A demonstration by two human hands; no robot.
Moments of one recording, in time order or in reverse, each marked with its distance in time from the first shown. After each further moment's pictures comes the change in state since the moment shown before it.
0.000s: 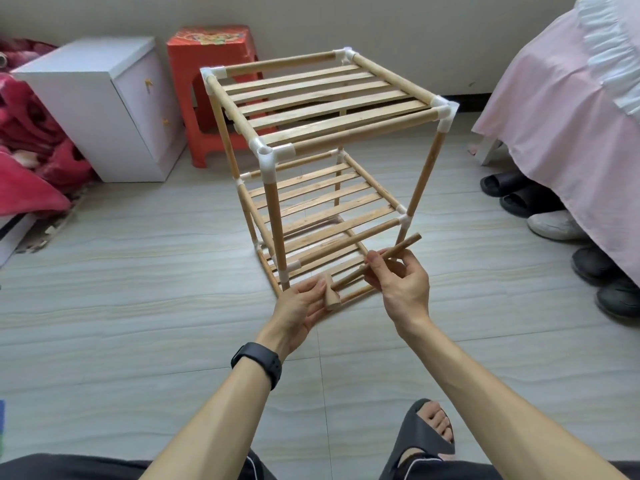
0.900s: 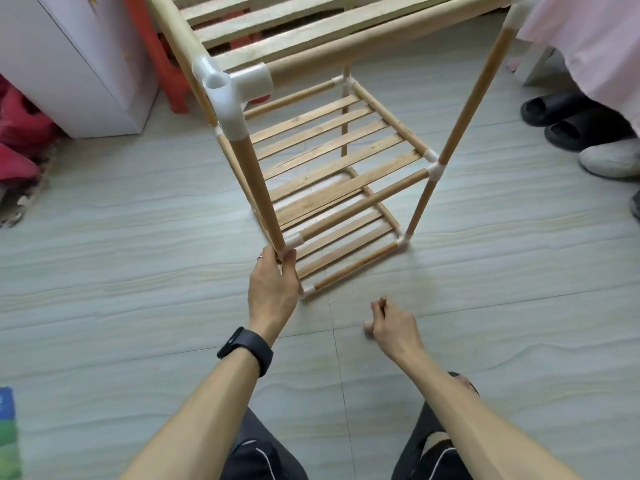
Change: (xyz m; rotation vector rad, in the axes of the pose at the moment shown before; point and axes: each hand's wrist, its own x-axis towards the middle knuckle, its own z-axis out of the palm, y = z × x) left_hand 0.057 -0.005 -0.057 1.133 0.483 0.512; right_hand -0.004 0.186 -0.045 -1.108 -0.202 0.128
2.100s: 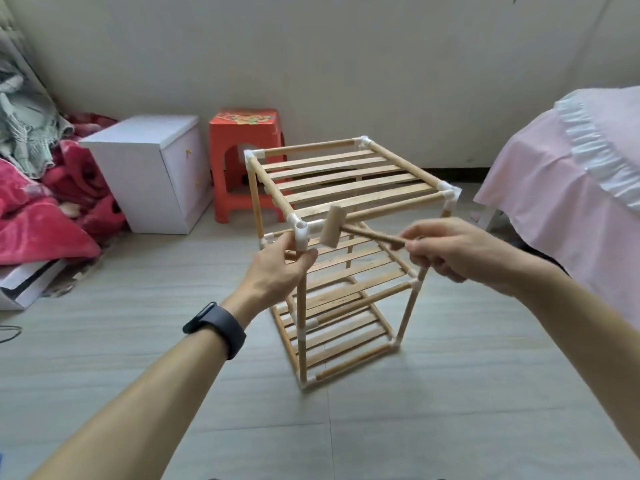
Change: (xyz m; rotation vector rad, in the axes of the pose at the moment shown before) left_hand 0.027 0.153 -0.160 -0.158 -0.205 0.355; right_hand -0.051 -0.243 -0.344 0.271 -0.342 -0.444
